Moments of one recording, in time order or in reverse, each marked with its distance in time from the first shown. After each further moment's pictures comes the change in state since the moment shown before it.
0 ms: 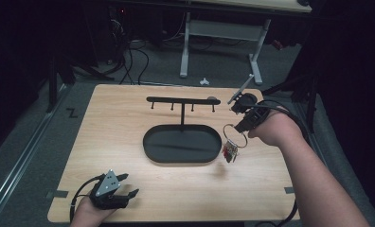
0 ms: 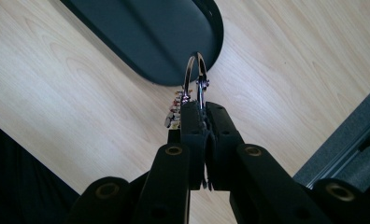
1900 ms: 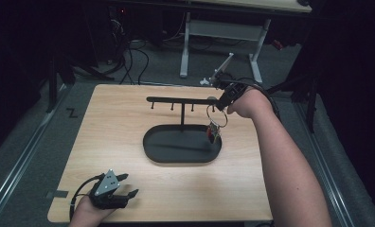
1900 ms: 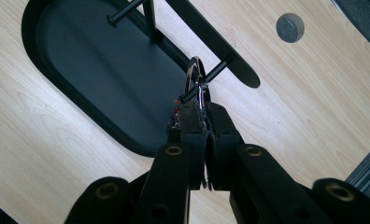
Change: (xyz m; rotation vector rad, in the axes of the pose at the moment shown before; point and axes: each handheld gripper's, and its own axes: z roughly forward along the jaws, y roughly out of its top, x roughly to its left) left arm 0.002 0.000 0.000 0.002 -0.016 0.007; right arm -0.032 0.076 0.032 -0.051 0.038 0.039
